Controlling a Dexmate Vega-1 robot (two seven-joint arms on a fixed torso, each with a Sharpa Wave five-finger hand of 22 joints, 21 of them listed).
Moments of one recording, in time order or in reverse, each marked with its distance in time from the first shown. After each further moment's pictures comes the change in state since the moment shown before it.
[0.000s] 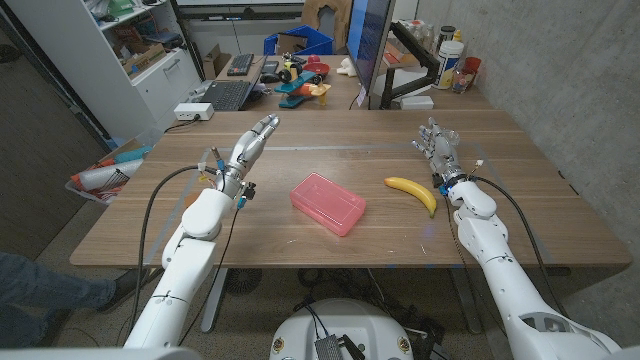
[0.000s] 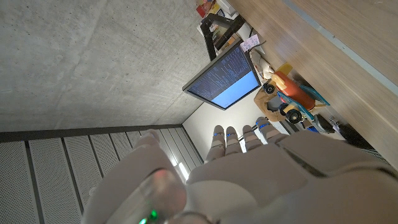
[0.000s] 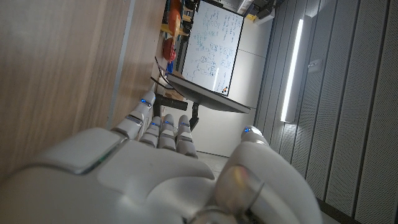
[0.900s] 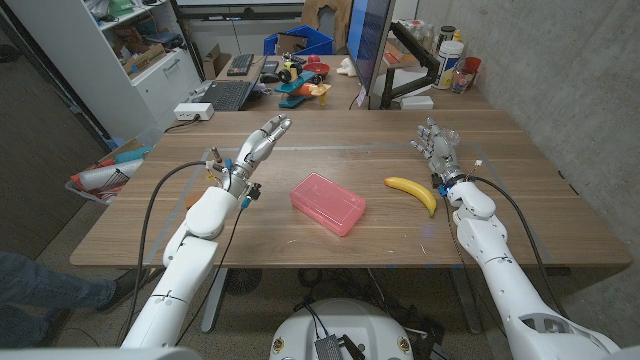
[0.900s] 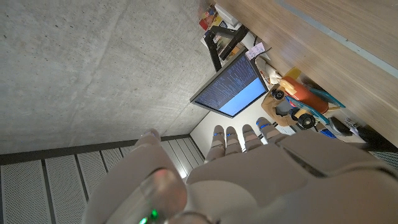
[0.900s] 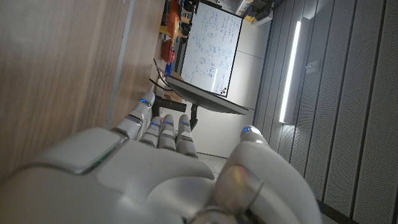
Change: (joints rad) left arm 0.004 0.029 0.035 -0.035 0.059 0.000 -0.001; left_hand 0.004 0.004 0.005 -0.011 -0.007 0.000 0.000 0.000 0.000 0.000 0.000 0.000 0.000 0.005 -0.005 0.000 0.000 -0.006 0.005 -0.004 0.000; right arm -0.005 0.002 -0.005 -0.003 0.002 0.010 0.003; right_hand 0.005 0.005 0.000 0.000 0.005 0.011 0.000 0.000 0.000 0.005 -0.005 -0.008 0.000 0.005 -0.005 0.000 -0.005 0.005 0.006 -0.015 0.000
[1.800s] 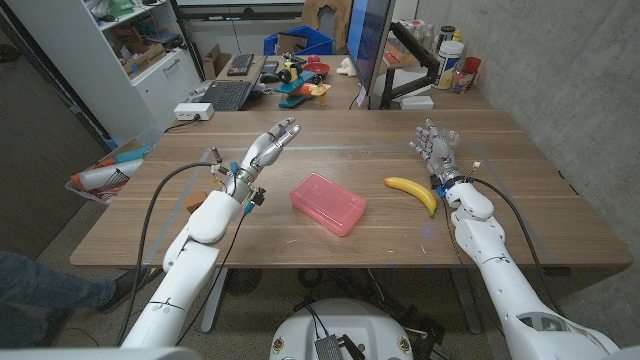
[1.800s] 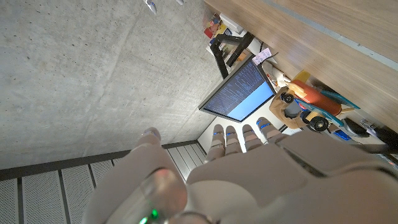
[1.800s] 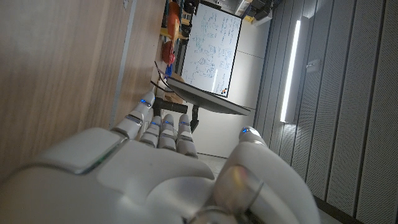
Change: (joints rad) left arm 0.041 0.019 0.018 -0.043 0.040 -0.026 0.007; left_hand 0.004 0.004 0.002 -0.007 -0.004 0.013 -0.002 0.000 0.000 0.012 -0.002 0.000 0.000 0.000 0.000 0.000 0.000 0.004 0.003 -0.015 0.000; right arm 0.009 0.006 -0.003 0.026 0.006 0.009 0.009; right_hand -0.013 0.013 -0.004 -0.004 0.000 0.005 -0.005 0.000 0.000 0.006 -0.002 0.000 0.000 0.005 0.006 0.000 -0.005 0.000 0.000 -0.015 0.000
